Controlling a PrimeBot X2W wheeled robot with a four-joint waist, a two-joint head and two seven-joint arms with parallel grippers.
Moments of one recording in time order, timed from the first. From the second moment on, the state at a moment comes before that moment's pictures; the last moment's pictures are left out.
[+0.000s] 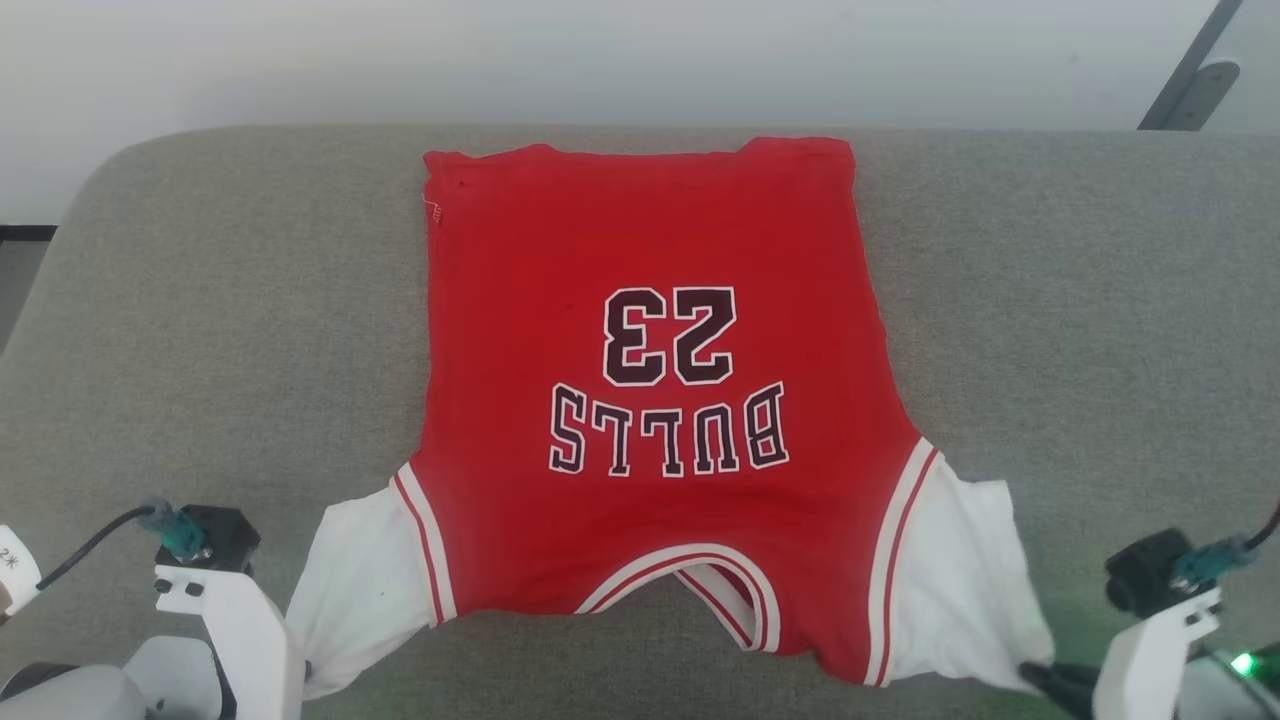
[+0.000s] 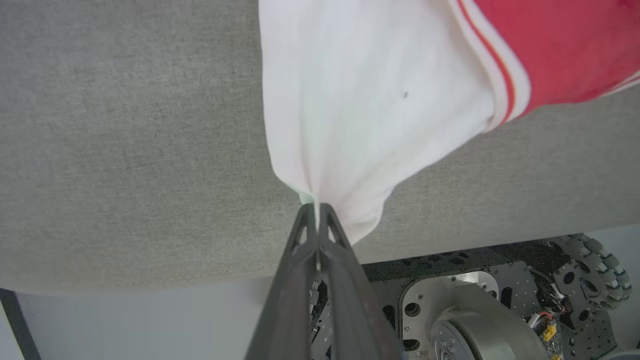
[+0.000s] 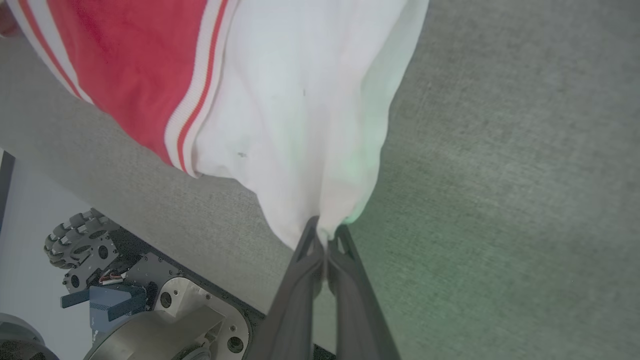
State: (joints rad) left arm -0.51 1.10 -1.09 -0.21 -1.36 0.51 0.45; right arm 0.05 -0.62 0.25 -0.08 0.77 0.13 0.69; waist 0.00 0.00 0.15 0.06
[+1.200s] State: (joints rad) left arm -0.61 0.88 -1.10 -0.08 -1.28 0.42 0.38; right arm -0.60 -0.42 0.14 0.15 0.47 0.13 0.54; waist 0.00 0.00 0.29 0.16
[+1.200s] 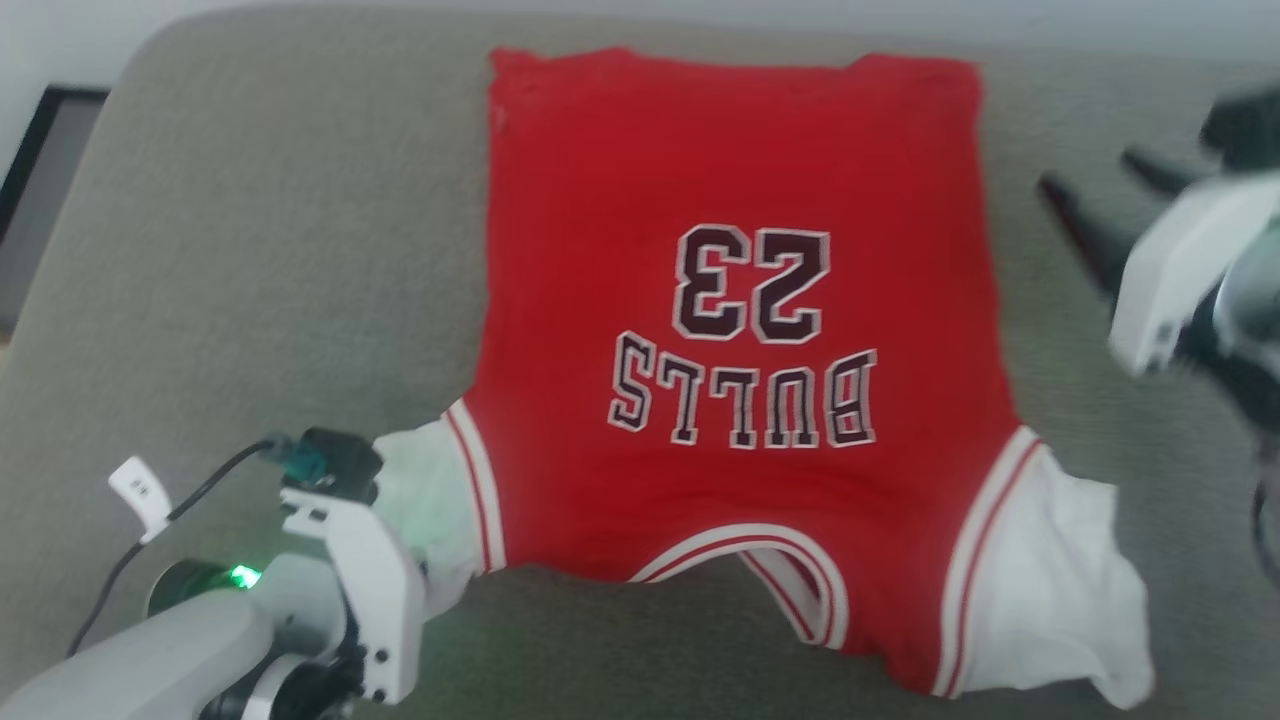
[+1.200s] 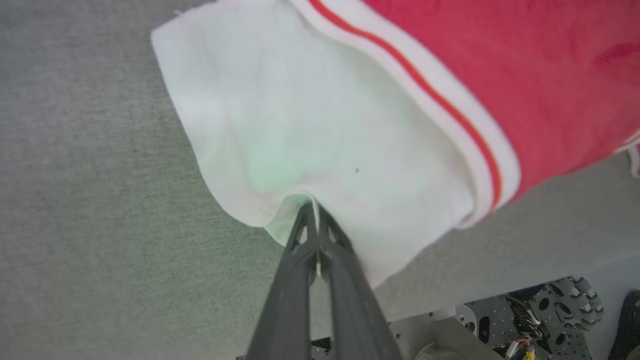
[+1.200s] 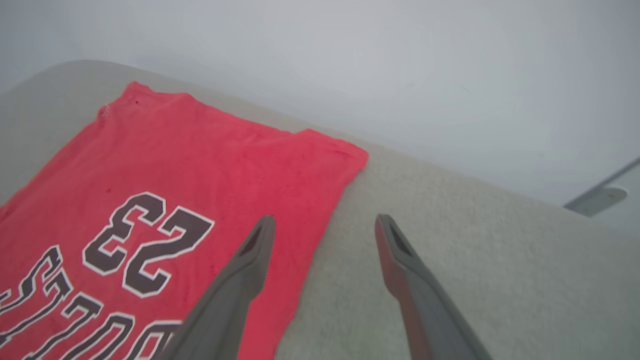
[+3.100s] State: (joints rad) left arm -0.65 0.81 -1.09 0.16 -1.29 0.28 0.36; right arm -0.79 -0.54 0.53 0.58 0.67 0.13 0.73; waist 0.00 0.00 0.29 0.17
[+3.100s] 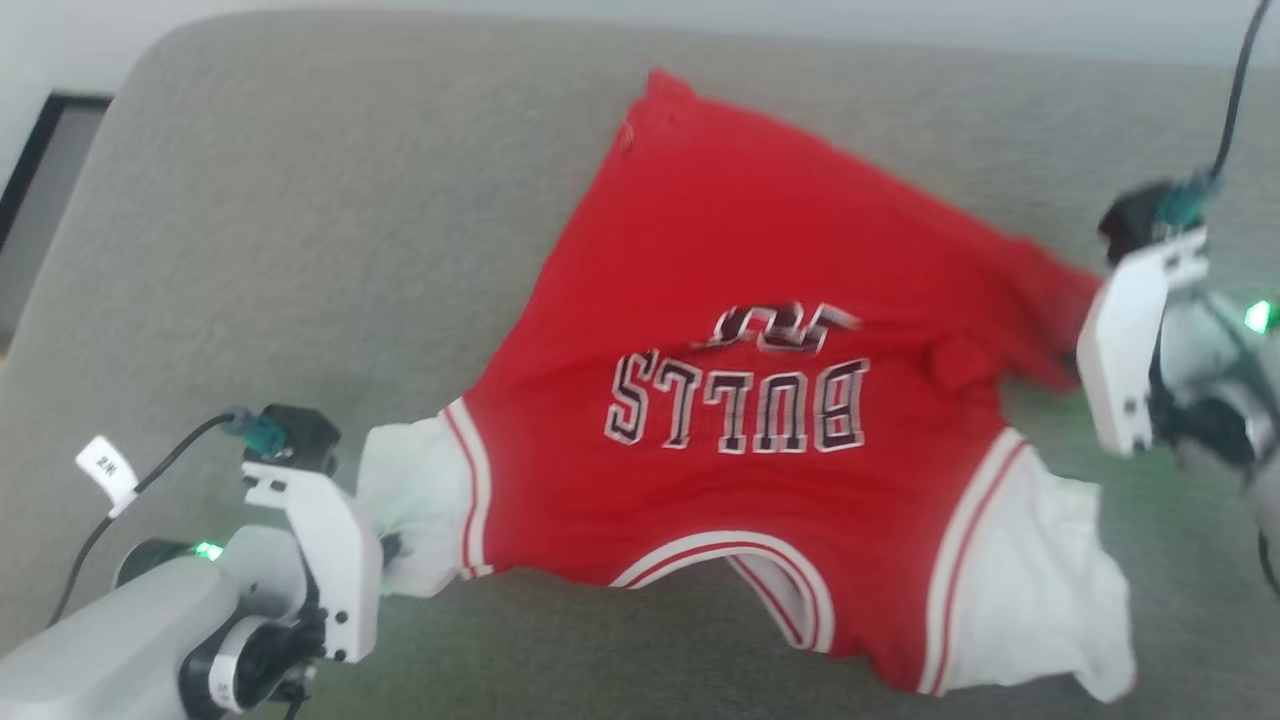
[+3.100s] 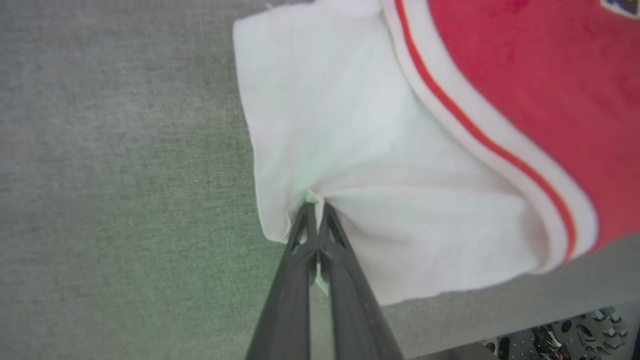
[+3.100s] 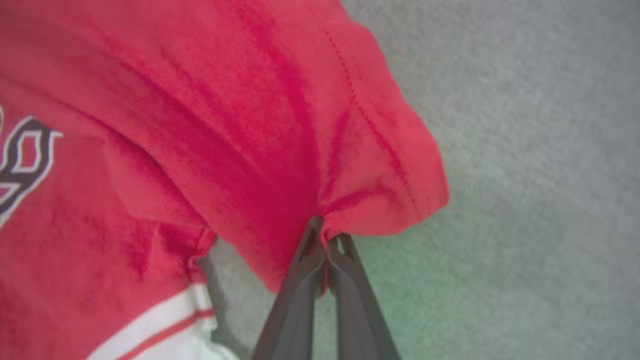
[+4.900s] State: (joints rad) left arm -0.66 0.78 -1.09 0.08 -1.28 0.31 0.35; right arm -0.69 -0.41 0.26 0.14 0.47 0.13 0.66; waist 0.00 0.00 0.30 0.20
